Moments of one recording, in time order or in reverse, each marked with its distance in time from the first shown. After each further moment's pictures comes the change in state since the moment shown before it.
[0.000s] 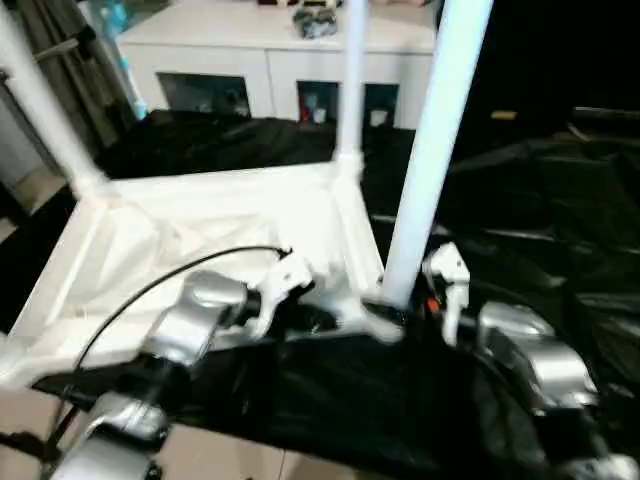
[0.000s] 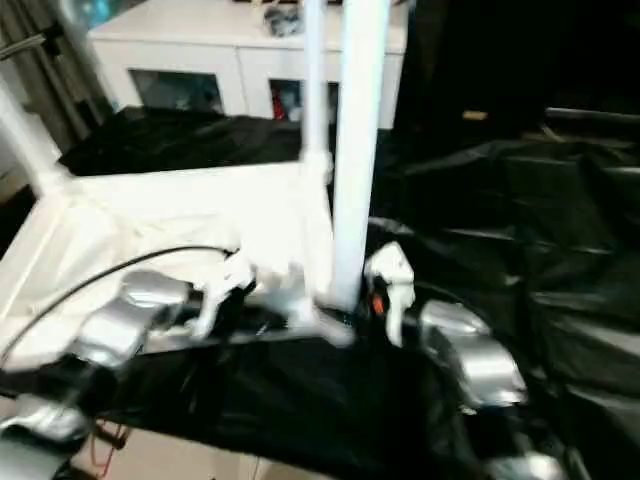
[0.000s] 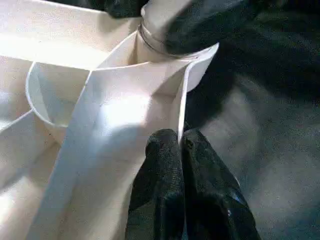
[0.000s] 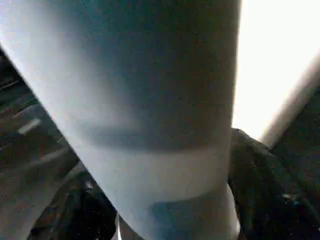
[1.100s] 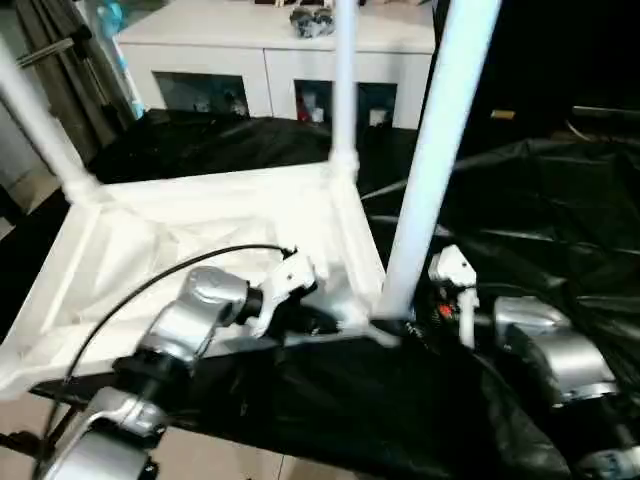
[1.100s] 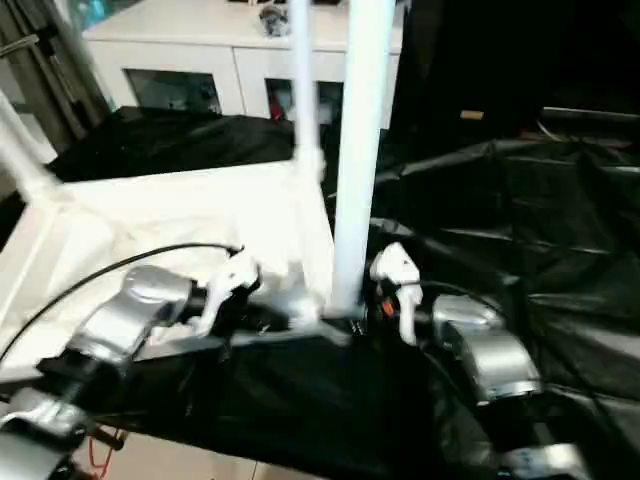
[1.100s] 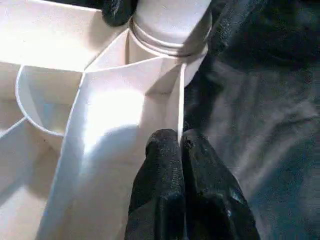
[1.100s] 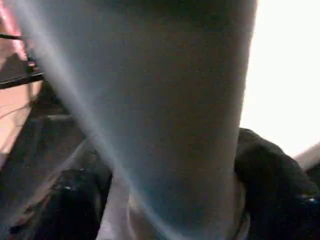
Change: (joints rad) left arm 0.016 0.098 -0.060 -0.057 -0.033 -0.044 -0.209; right arm -0.003 -0.193 0.129 -0.052 0.051 0.006 0.400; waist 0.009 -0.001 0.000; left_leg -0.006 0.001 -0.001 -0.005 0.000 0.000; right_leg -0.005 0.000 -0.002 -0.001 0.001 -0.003
